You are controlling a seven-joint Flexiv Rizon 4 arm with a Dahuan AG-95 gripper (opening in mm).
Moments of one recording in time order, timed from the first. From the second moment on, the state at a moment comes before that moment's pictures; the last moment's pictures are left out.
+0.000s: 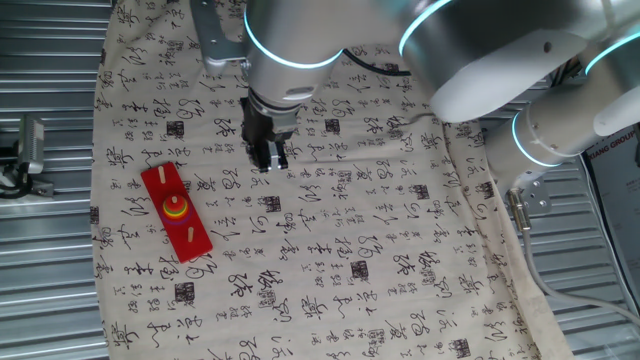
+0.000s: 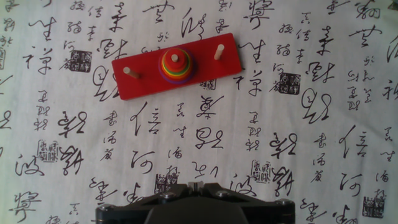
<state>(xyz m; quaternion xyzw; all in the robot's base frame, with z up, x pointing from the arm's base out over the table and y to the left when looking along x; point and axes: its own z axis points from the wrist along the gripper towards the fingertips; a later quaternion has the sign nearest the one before) 0.537 0.016 0.150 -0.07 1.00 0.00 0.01</state>
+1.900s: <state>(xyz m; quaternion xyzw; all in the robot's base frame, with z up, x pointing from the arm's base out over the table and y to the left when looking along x) 0.584 0.034 0.119 -0.08 1.00 0.00 0.04</state>
